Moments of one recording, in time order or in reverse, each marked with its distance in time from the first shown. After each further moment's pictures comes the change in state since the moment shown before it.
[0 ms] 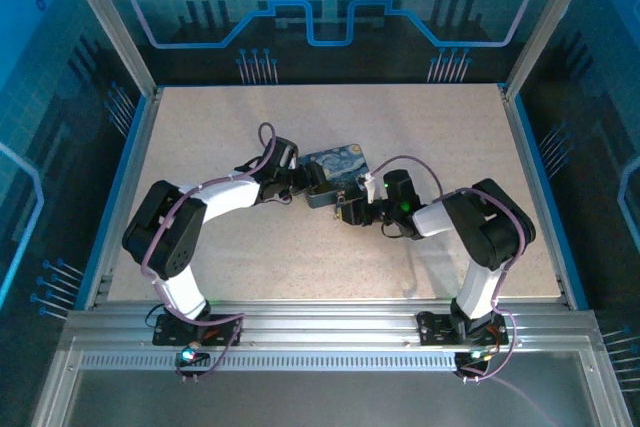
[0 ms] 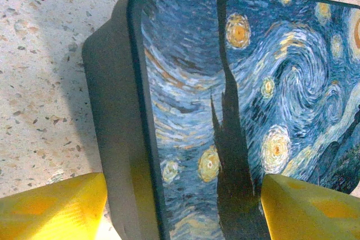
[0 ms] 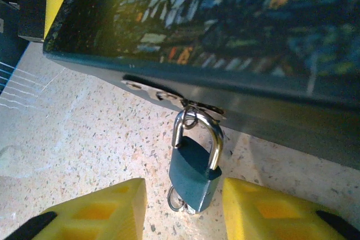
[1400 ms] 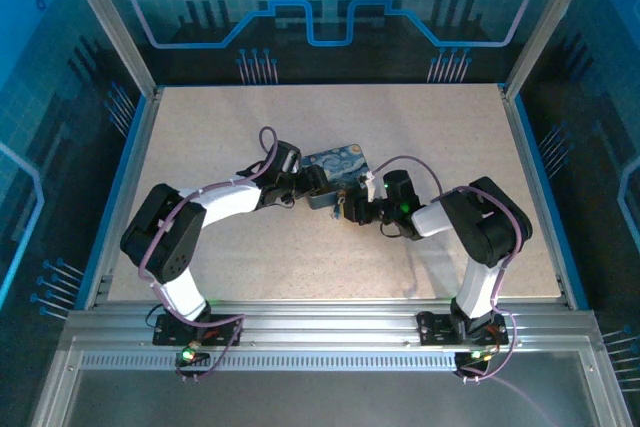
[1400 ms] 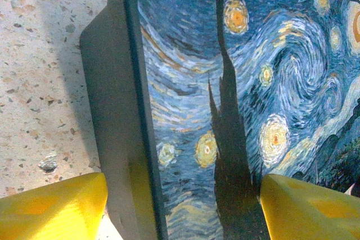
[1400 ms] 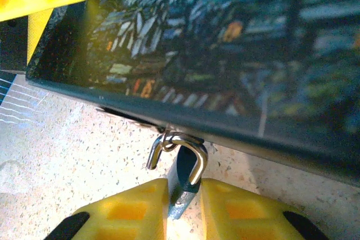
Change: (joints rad) left arm -0.034 -0.023 -0.033 0.022 -0.041 -0.051; right arm 0.000 0.024 -0.002 0.054 0.023 0.053
